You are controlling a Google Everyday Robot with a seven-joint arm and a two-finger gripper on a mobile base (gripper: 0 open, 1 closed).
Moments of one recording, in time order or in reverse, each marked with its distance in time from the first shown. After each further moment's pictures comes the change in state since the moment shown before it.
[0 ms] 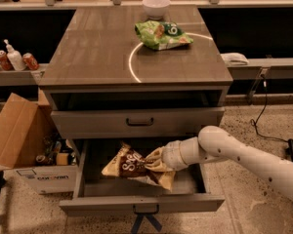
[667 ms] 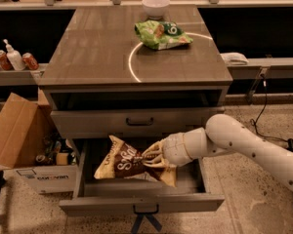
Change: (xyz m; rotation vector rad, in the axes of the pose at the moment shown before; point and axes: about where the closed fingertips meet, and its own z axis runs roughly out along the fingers) arm -0.076 0.018 -0.044 -0.026 -0.055 -0.188
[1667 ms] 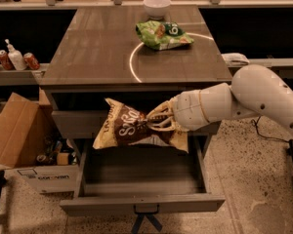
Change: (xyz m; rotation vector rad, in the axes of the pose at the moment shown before) arm -0.121 -0.065 -0.106 0.112 0.045 -0.276
